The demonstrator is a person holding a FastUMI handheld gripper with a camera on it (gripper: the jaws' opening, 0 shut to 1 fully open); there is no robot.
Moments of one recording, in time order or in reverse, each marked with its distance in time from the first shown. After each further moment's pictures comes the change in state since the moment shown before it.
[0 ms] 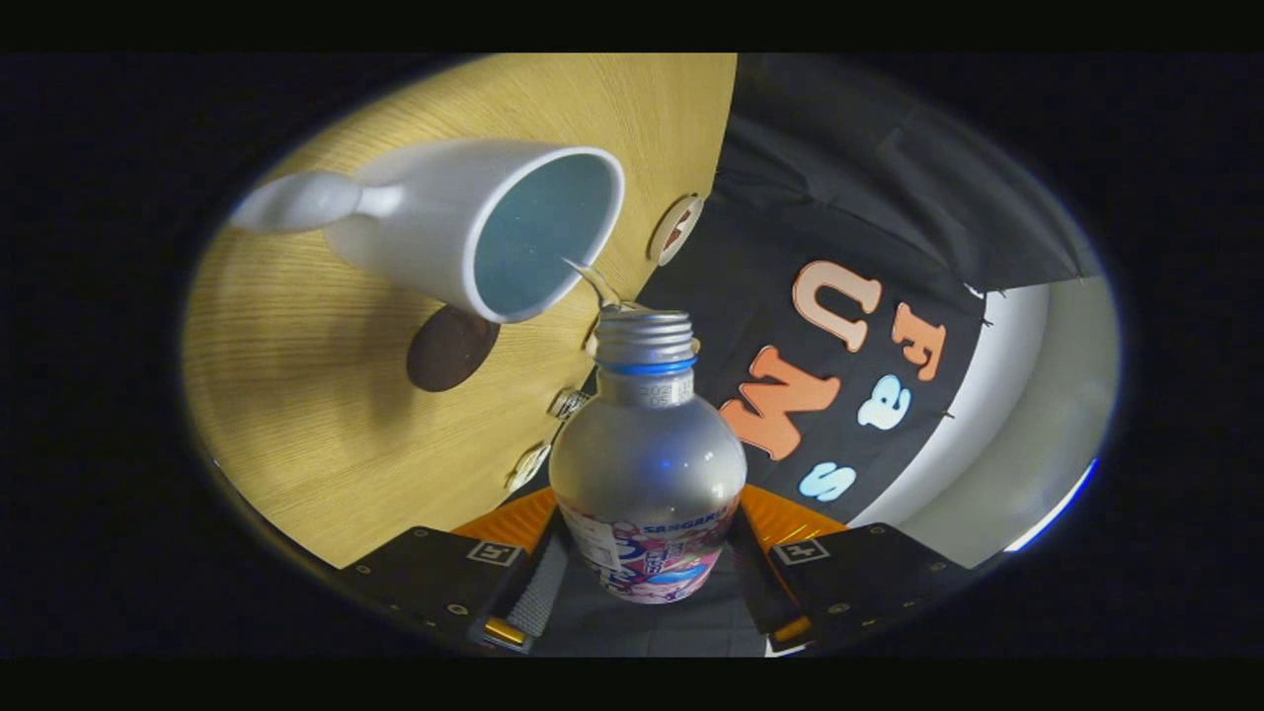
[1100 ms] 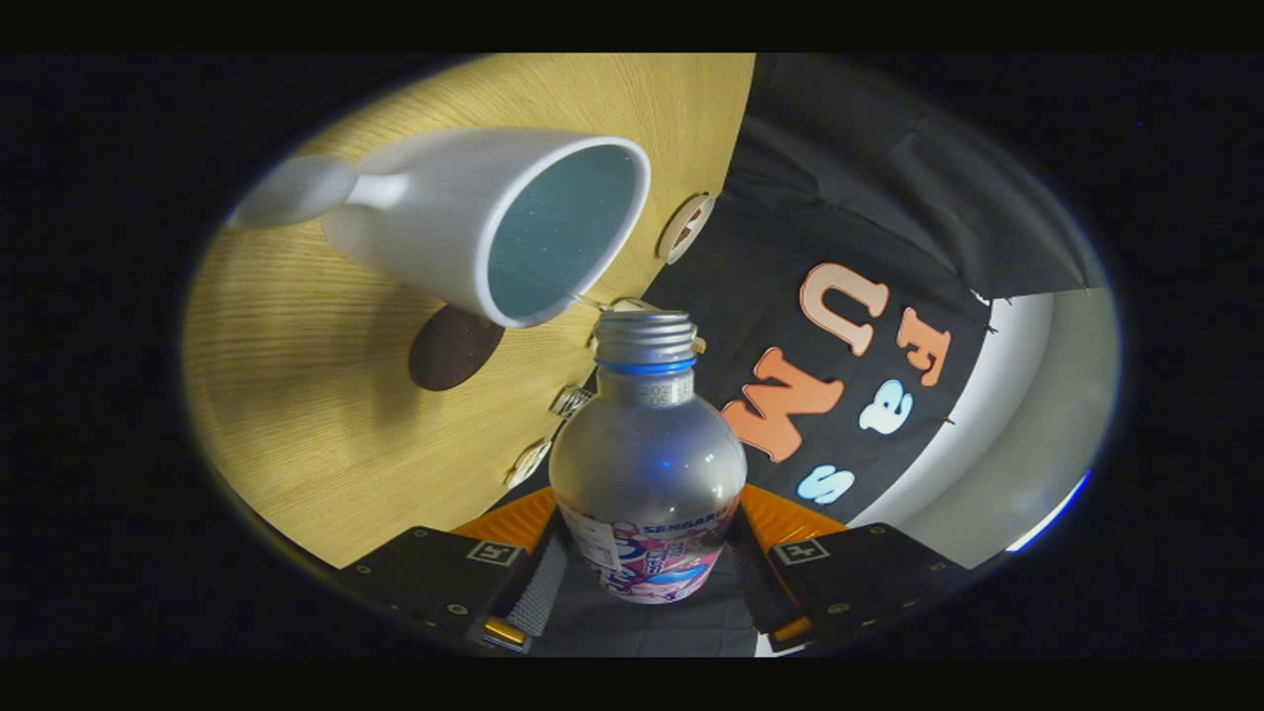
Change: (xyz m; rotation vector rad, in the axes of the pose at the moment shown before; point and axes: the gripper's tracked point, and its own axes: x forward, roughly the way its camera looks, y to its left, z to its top) arm -0.002 0.003 0.005 -0.022 0.004 0.010
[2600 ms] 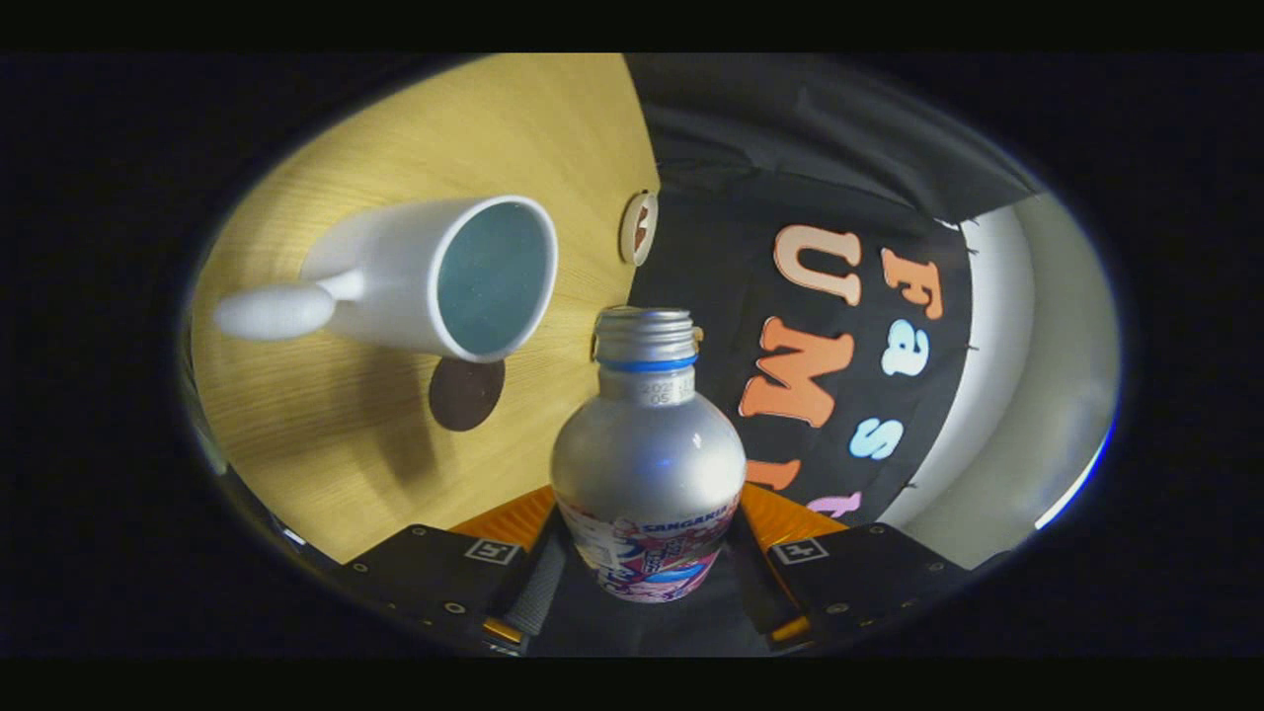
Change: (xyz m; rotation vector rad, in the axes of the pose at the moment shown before) arm -0.016 0.019 -0.005 0.390 0.015 0.071
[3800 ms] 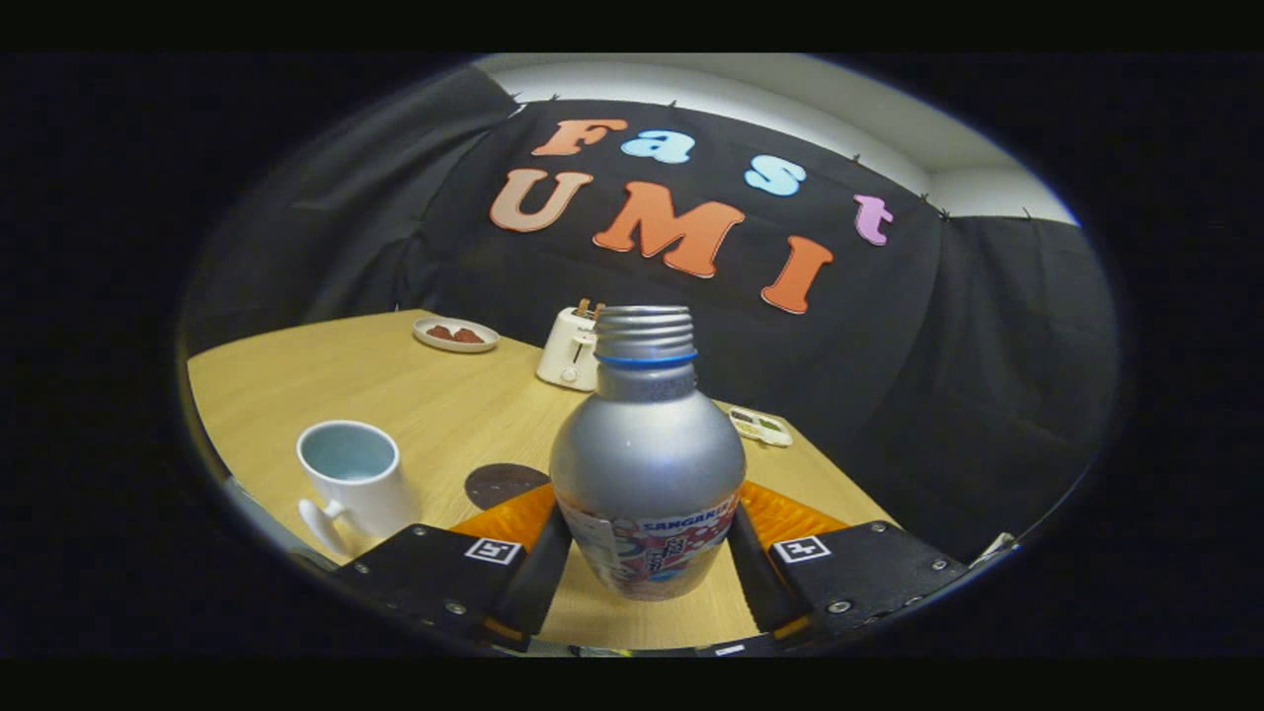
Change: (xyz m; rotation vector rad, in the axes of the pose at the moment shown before) arm 0.007 0.022 -0.059 1.342 0.046 0.141
